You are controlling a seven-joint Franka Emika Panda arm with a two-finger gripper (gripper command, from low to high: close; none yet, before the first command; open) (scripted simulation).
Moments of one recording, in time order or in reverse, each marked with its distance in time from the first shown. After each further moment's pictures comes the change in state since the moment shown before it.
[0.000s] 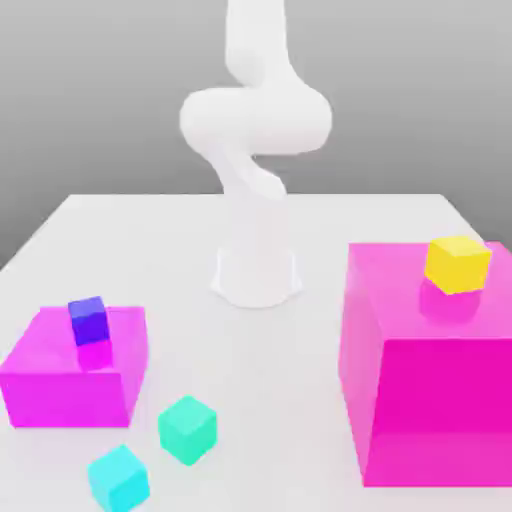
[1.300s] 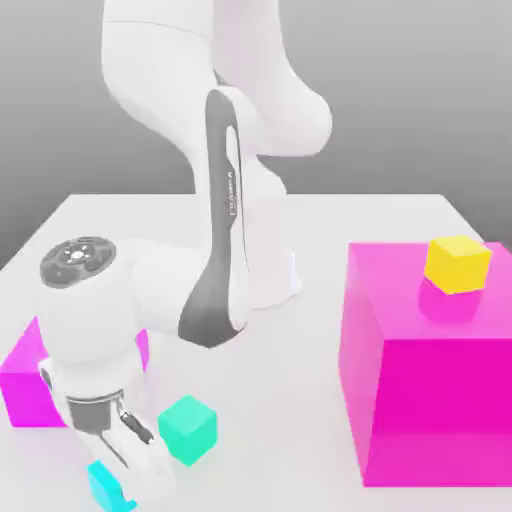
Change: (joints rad) arm -0.251 1.164 -0.042 -0.063 0.062 0.494 0.369
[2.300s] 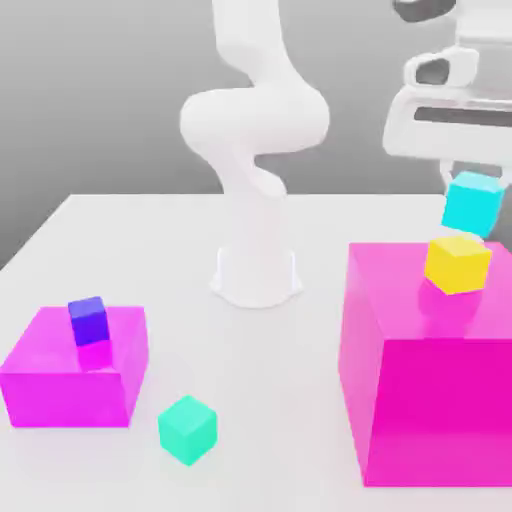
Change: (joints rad) arm 0.525 -0.833 0.378 -0.126 0.094 -0.690 0.399
